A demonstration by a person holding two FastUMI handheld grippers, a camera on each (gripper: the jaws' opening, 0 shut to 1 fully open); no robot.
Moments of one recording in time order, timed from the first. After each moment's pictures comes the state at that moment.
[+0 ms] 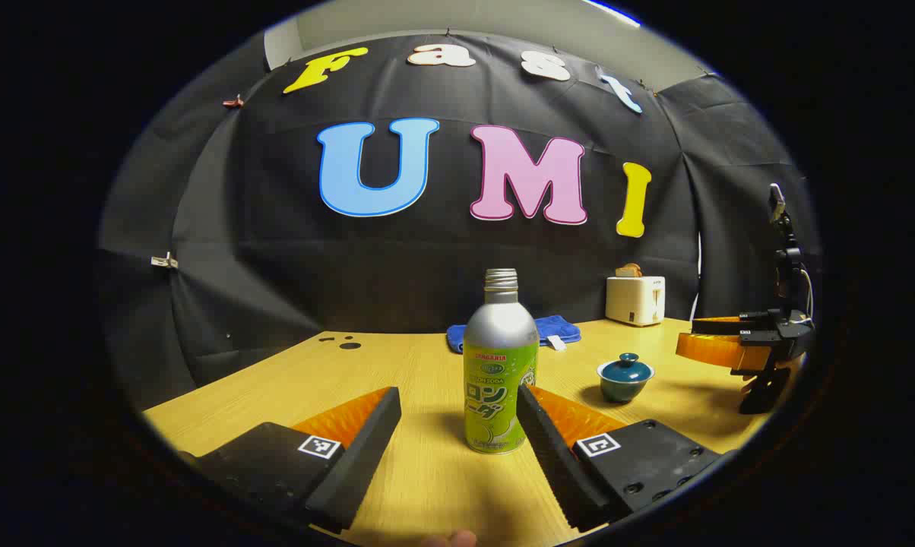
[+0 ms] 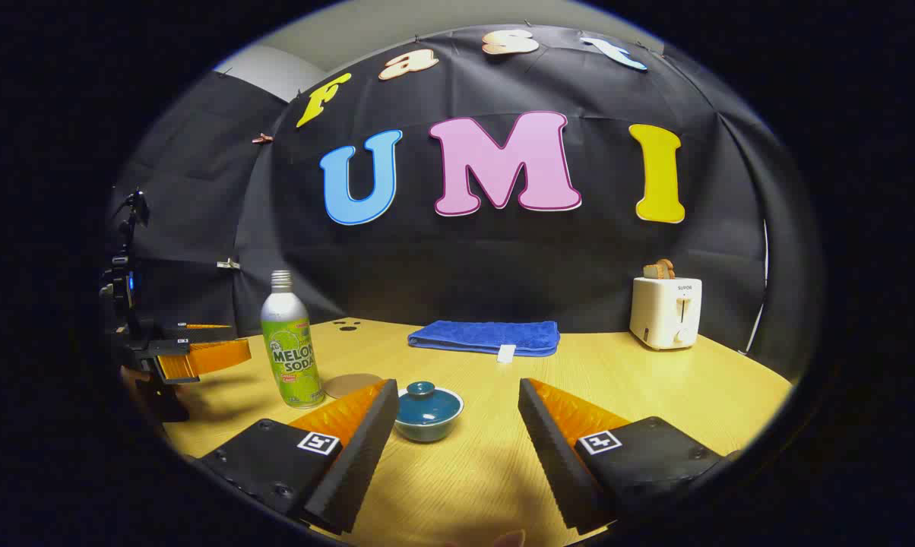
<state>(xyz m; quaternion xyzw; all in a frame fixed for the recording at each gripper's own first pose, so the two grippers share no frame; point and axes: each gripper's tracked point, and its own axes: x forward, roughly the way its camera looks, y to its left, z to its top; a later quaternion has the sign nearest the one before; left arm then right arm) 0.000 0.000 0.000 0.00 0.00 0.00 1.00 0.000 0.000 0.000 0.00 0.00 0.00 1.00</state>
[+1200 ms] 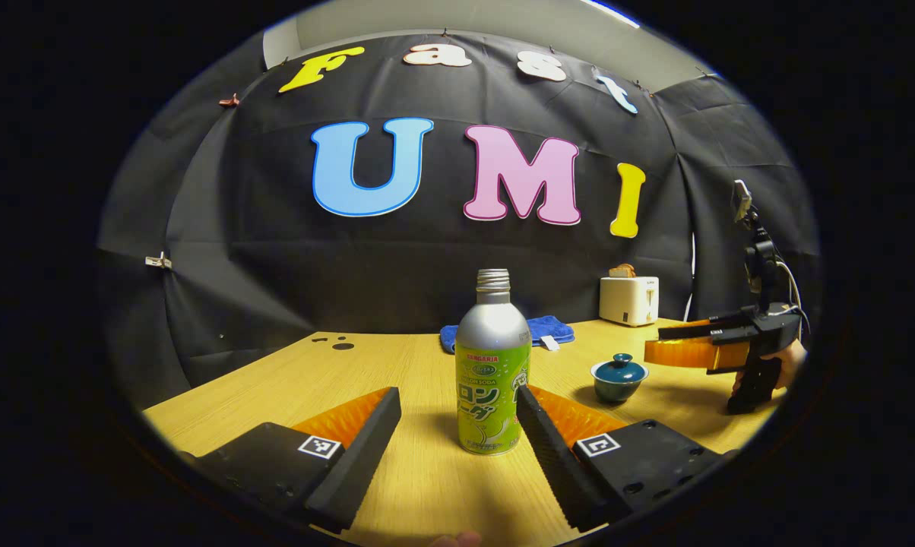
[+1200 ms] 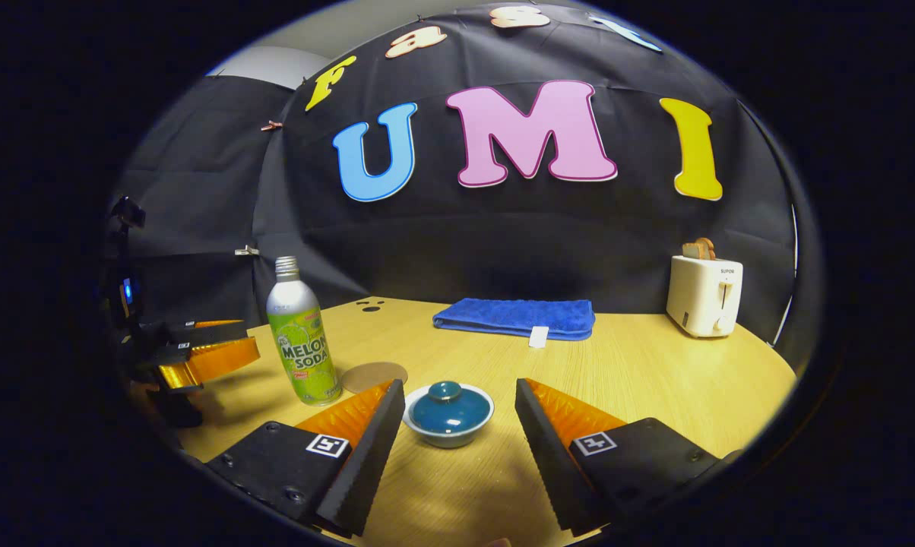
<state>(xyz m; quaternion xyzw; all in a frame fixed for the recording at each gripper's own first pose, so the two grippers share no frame) 0.001 -0.004 -0.002 0.00 0.00 -0.01 1.00 0.039 0.020 -0.005 0.00 0.06 0.05 1.00</state>
